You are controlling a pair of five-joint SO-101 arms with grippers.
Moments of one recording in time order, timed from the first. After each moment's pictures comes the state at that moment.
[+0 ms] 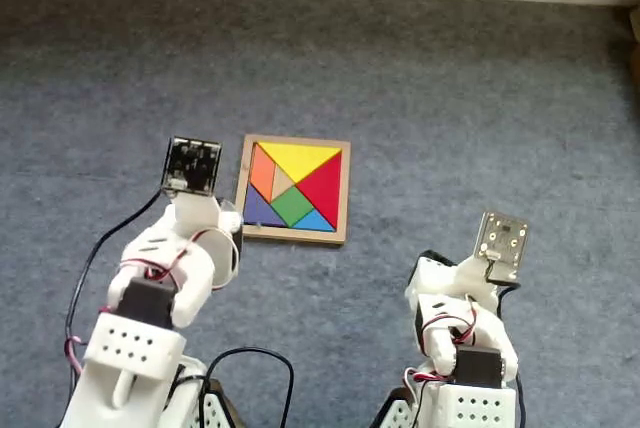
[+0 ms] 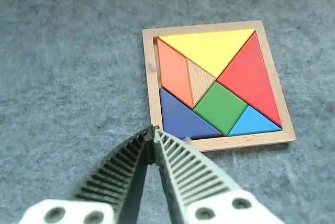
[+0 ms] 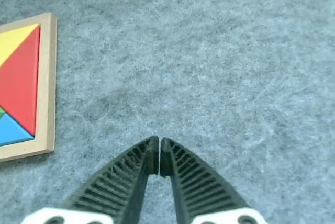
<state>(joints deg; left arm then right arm) 7.4 -68.9 72.0 47.0 9.7 -1.6 -102.9 96.0 57.9 -10.4</state>
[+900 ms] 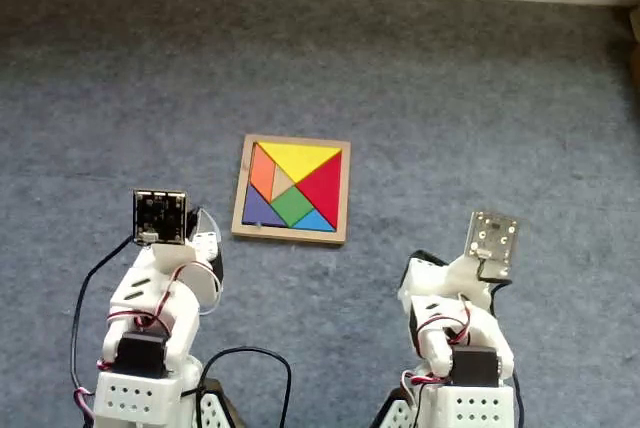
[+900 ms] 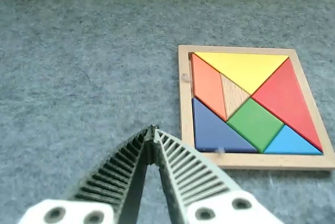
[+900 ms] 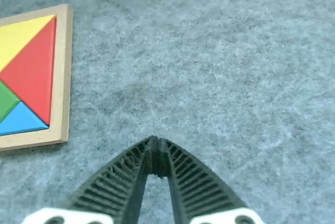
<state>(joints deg) 0.5 -102.3 95.8 47.0 9.7 -5.4 -102.9 96.0 57.9 -10.4</state>
